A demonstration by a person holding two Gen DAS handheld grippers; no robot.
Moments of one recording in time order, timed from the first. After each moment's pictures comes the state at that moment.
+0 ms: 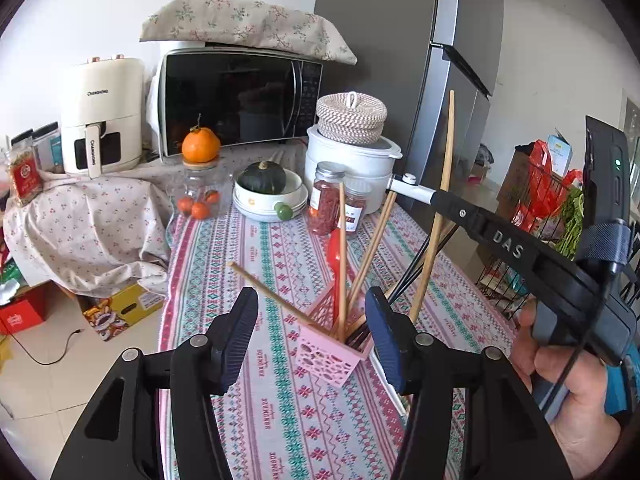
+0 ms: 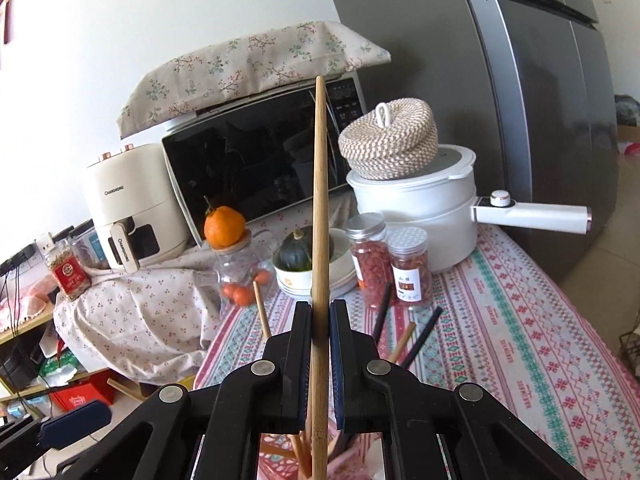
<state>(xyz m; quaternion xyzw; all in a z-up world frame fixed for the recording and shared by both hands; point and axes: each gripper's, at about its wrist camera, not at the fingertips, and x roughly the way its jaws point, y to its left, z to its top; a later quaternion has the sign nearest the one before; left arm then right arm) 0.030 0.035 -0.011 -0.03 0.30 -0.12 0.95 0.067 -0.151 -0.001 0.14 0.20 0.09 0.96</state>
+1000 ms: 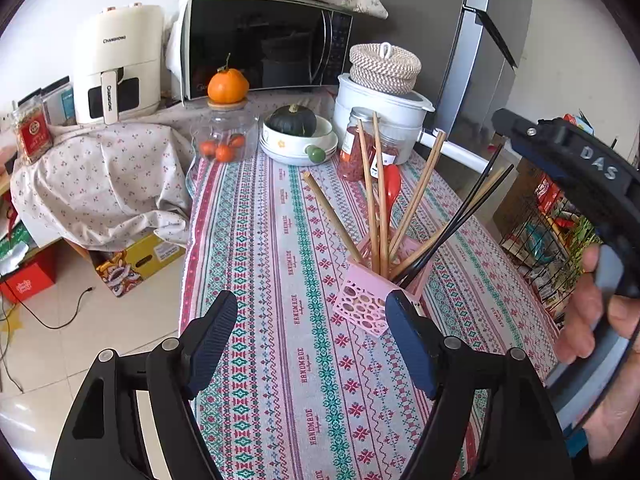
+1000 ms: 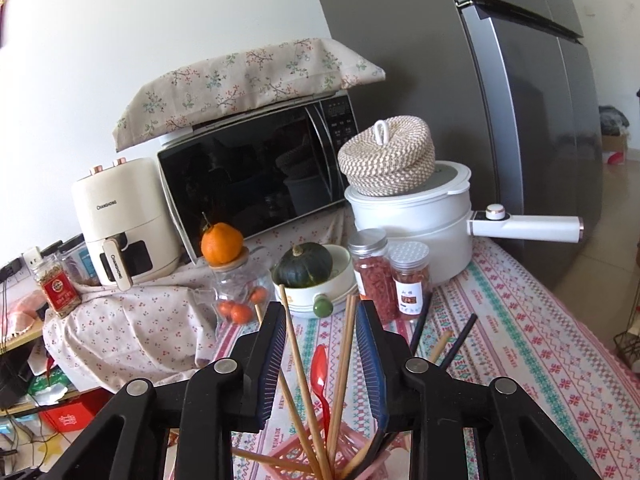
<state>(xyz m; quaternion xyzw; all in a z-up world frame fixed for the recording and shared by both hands) 0.040 0.065 -0.045 -0.04 0.39 -0.10 0.91 0.054 -0.135 0.013 0.14 0.18 0.07 0.97</state>
